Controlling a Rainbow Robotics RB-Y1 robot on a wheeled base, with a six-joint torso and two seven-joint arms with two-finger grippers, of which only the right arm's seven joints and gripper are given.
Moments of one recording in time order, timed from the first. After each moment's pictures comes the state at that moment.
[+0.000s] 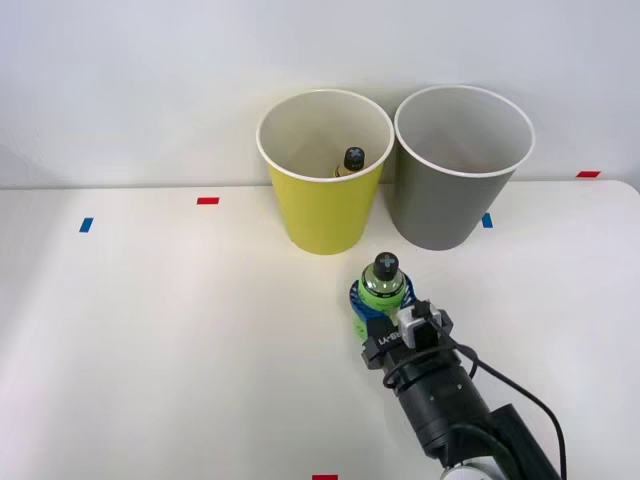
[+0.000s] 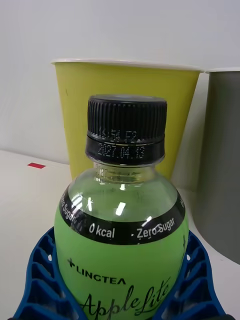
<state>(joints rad) 0.07 -0.45 0.72 -1.75 -1.13 -0.45 2.52</state>
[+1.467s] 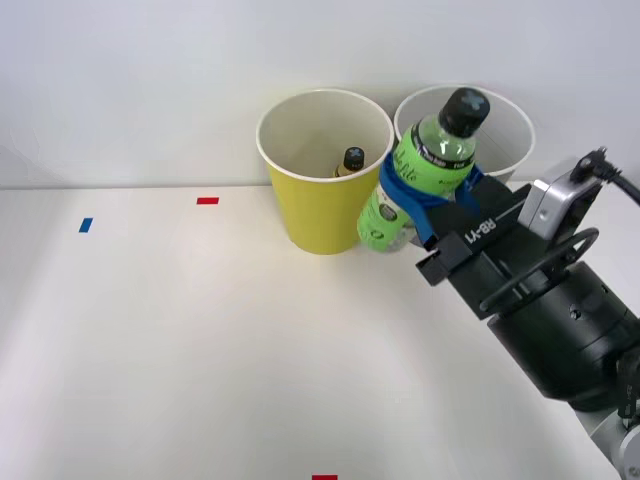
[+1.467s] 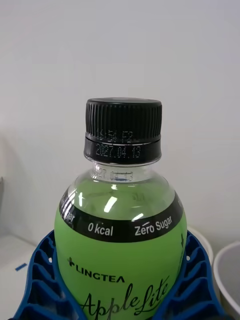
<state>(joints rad) 0.15 -0.49 0.30 -2.40 -1.30 0.08 2.43</state>
